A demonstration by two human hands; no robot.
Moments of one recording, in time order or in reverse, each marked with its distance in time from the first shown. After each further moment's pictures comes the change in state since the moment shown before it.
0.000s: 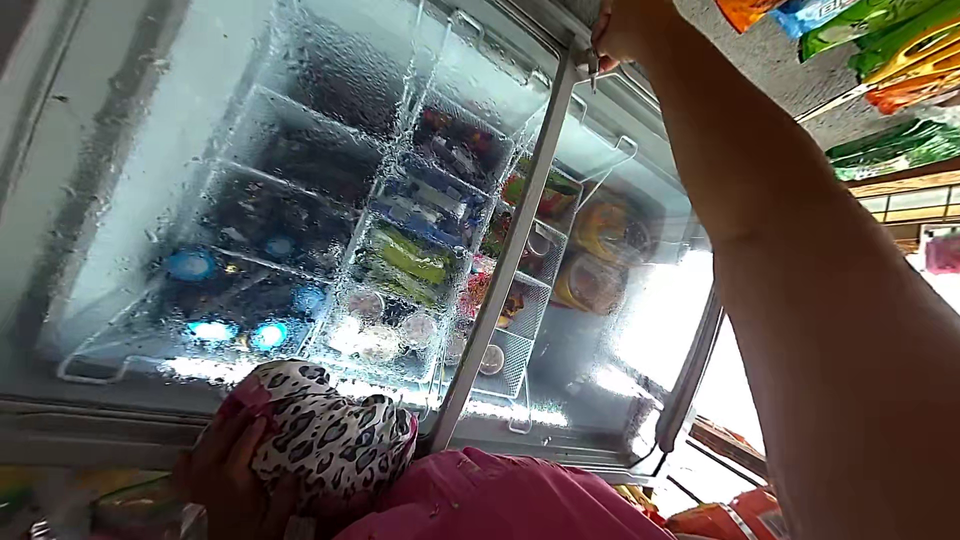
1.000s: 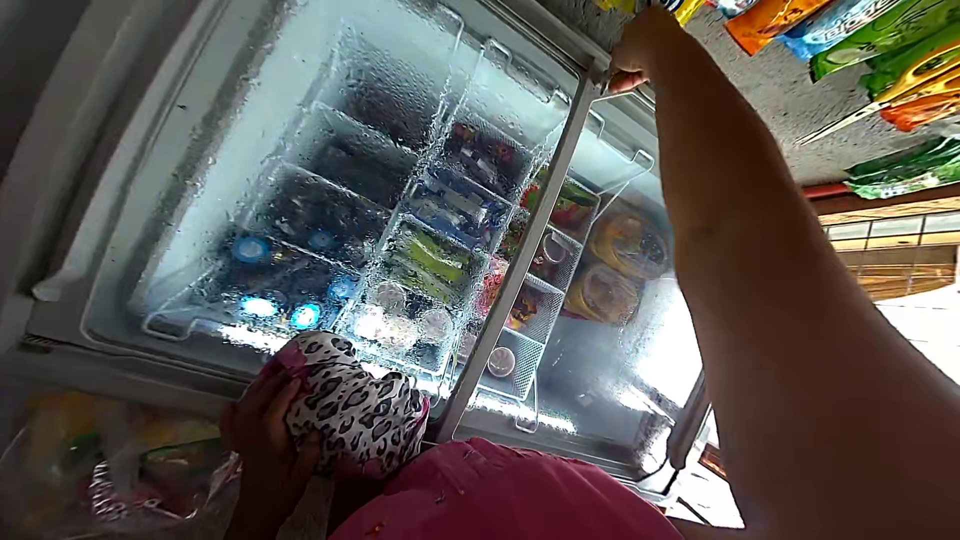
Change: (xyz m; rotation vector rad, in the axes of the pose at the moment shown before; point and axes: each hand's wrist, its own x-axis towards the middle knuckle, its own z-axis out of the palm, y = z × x) left_hand 0.001 0.003 0.003 -0.029 0.049 -0.008; right_hand -0.024 -0.028 -0.004 0.210 -0.006 0.262
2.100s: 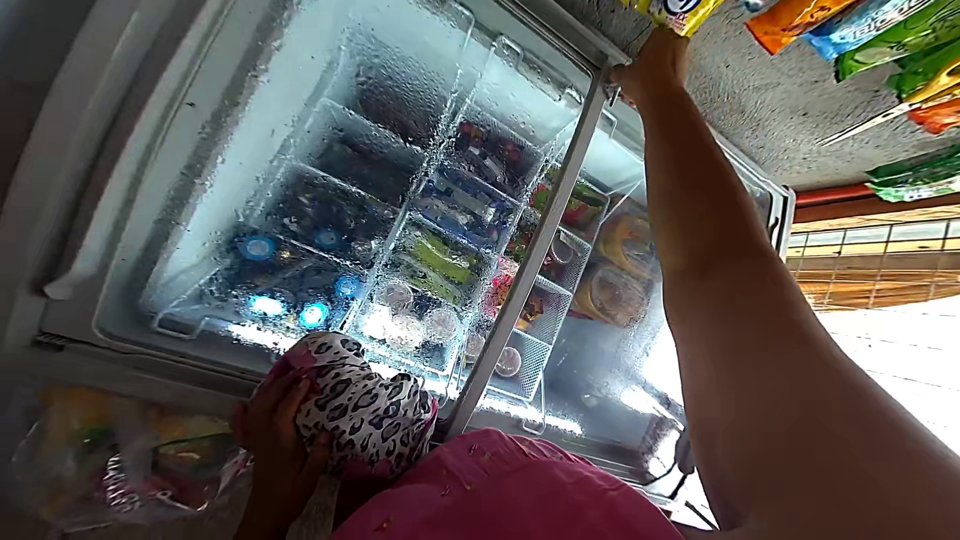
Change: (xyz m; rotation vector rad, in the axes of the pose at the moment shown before) left_hand 0.001 0.002 0.000 0.007 -0.012 -0.013; right_hand -0.002 0.023 0.028 -0.010 0.287 -0.058
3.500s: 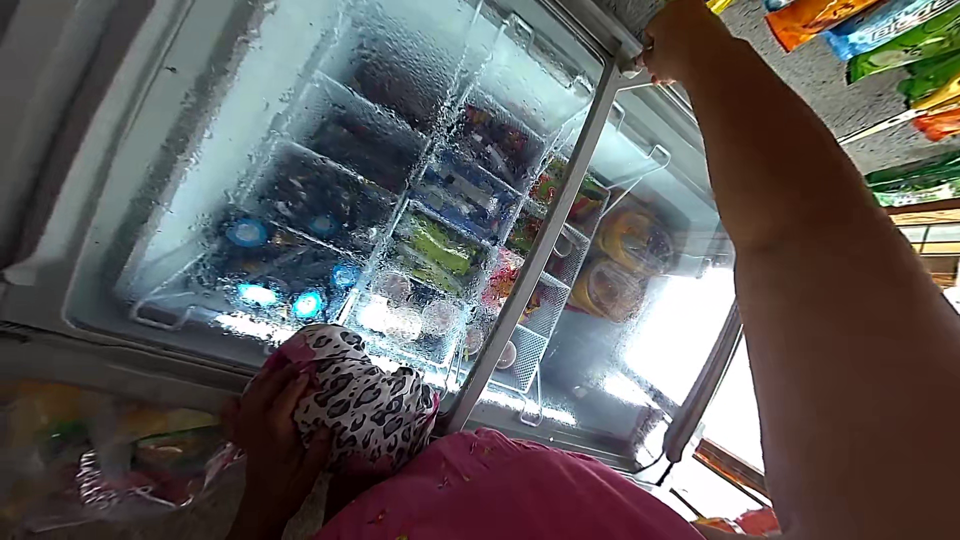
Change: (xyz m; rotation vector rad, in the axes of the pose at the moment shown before) left_hand 0.000 -0.001 -0.002 -0.022 0.003 0.011; right_hand -0.019 -0.028 -0.038 -0.522 -0.375 -0.305
